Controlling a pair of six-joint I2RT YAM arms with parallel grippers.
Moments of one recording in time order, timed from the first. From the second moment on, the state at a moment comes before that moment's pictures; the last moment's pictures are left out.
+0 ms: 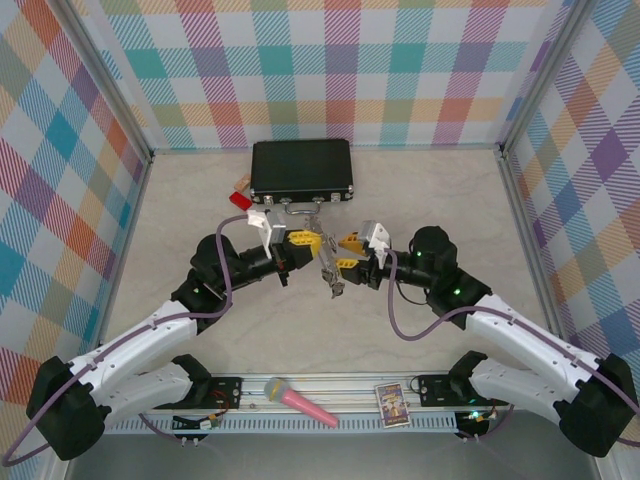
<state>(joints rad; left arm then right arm) -0.69 0.97 0.64 0.44 0.50 -0.28 0.72 0.96 0.69 0.12 -0.49 -0.13</state>
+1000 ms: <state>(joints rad) -0.72 1.01 0.62 0.54 0.48 -0.34 0.75 0.99 0.69 0.21 -0.45 -0.13</state>
